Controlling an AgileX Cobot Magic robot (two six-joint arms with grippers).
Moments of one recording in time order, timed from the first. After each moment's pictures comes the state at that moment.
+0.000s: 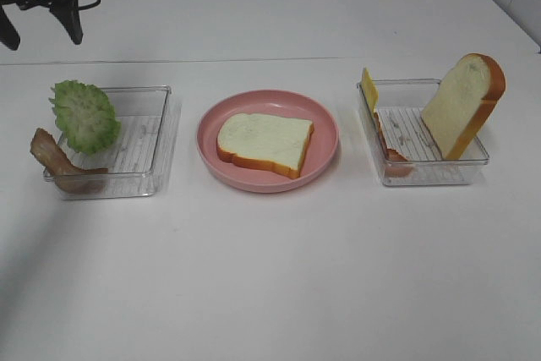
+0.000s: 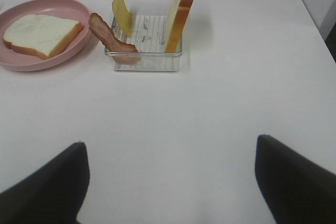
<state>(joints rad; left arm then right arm) -0.05 2.19 -2.03 -0.06 1.22 -0.16 0.01 -0.01 -0.50 0.07 1.07 -0.05</state>
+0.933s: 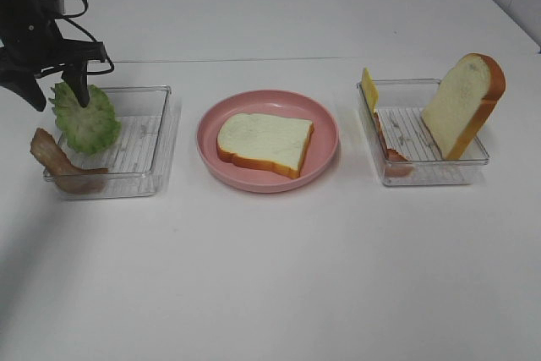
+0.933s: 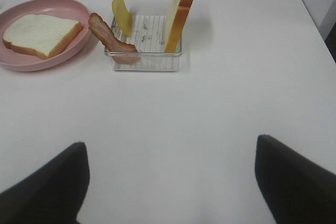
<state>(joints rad) -0.04 2.35 -2.01 -0.08 1.17 -0.14 0.01 -0.01 -0.50 0.07 1.07 -0.05</state>
